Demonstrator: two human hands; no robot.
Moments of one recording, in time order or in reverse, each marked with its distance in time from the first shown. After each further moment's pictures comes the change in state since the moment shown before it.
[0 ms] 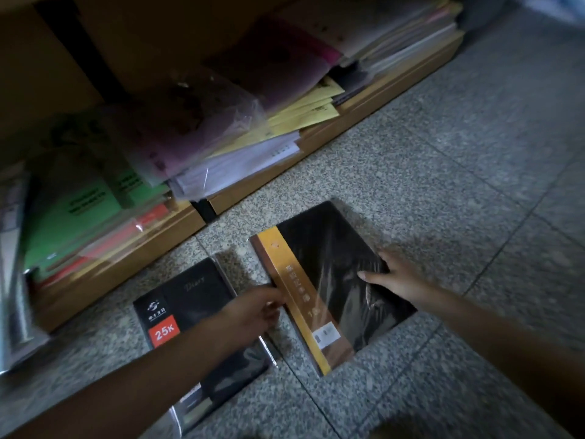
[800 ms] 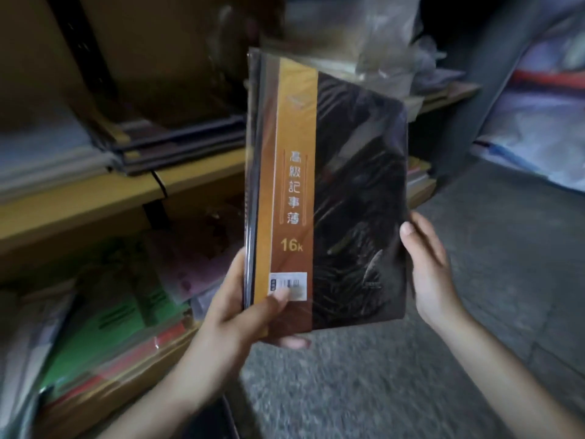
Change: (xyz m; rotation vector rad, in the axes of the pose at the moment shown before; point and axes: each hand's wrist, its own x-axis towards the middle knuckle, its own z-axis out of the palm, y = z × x) left_hand -0.167 0.137 0.055 0.086 -0.183 1.011; right_hand -0.042 -0.219 -0.066 0.629 0.387 -0.804
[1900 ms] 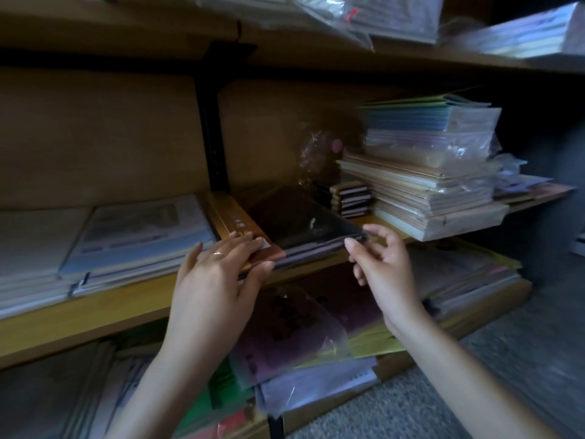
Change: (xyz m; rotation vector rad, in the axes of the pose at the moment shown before) left_hand 0.041 0.102 -0.095 1.497 0.621 0.473; right_hand 0.064 -0.058 0.171 0.078 -0.245 -0.091
